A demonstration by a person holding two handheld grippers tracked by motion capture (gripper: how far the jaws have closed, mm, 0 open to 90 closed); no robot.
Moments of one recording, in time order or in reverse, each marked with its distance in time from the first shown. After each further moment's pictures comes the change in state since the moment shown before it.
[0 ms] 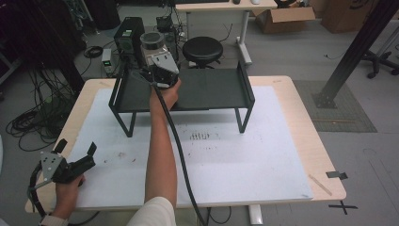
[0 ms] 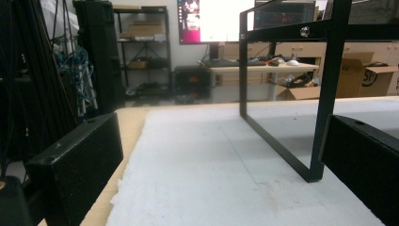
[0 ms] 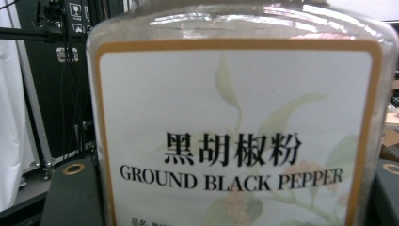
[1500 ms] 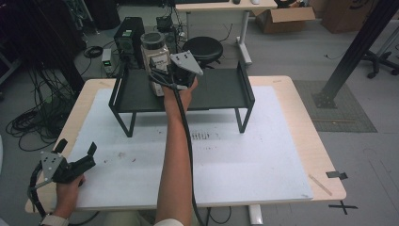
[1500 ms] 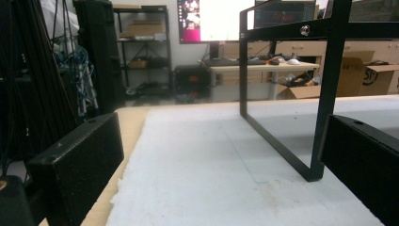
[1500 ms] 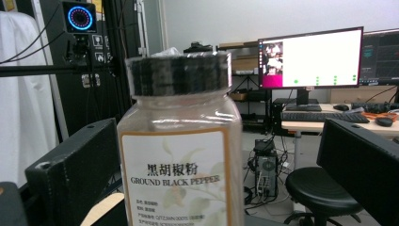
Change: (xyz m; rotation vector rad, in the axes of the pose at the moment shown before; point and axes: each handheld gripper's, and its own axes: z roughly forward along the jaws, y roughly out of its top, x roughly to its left) left arm 0.000 0.000 0.000 0.003 0.001 0.002; right arm -0.032 0.031 -0.054 -0.064 0.066 0.068
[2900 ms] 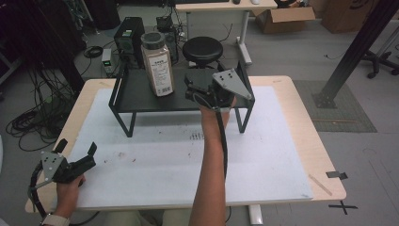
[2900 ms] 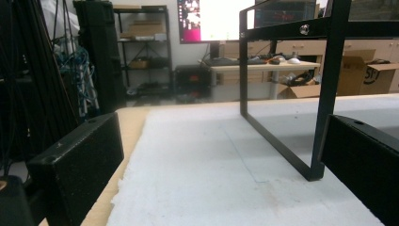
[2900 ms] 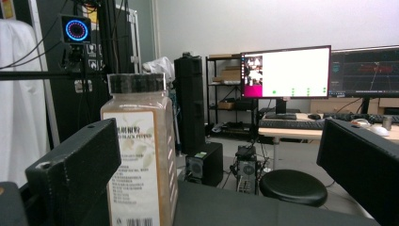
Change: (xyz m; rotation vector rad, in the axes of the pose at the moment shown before) left arm -0.001 0.000 0.000 0.001 0.001 0.007; right arm -0.053 0.015 -0.106 -0.045 -0.026 -0.031
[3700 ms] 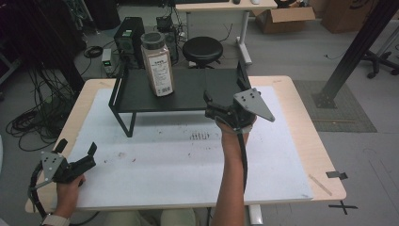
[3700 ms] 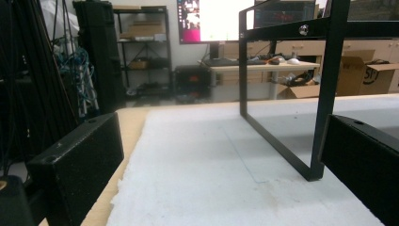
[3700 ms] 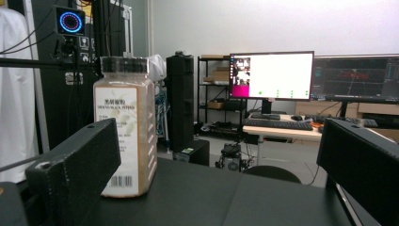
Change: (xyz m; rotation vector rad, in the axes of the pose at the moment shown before) left arm 0.000 0.000 0.000 -0.003 -0.001 0.001; right arm -0.024 -0.009 -0.059 -0.002 -0.027 -0.053
